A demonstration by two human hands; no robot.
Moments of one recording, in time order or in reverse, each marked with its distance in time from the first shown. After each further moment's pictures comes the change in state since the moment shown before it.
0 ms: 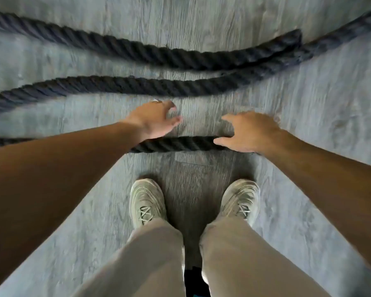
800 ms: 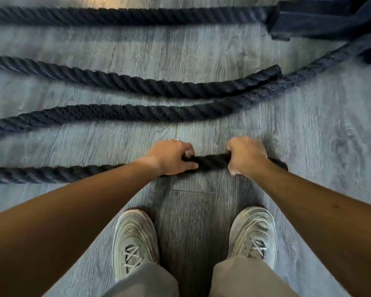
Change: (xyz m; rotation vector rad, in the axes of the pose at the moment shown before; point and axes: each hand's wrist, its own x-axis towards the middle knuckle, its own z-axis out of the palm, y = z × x) left_hand 0.021 0.015 0.078 0.164 0.130 0.308; right_hand 0.030 0.000 0.068 -0.064 0.261 0.213
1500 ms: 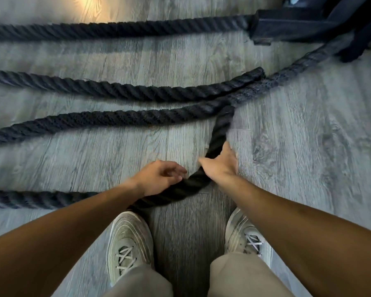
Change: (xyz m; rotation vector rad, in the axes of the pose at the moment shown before) left_hand -0.050 0.003 0.028 -0.645 -0.025 -0.139; right_hand -0.007 -0.039 0.051 1.086 0.190 0.479
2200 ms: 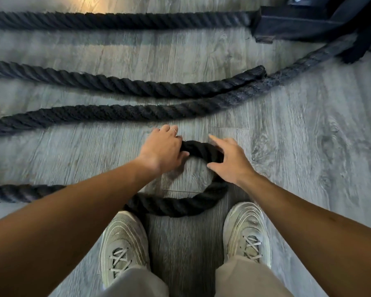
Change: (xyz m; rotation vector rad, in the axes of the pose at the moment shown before) left_hand 0.058 0.032 -0.010 1.193 0.280 0.153; right_hand 0.024 0.027 -0.039 -0.202 -0.257 -0.572
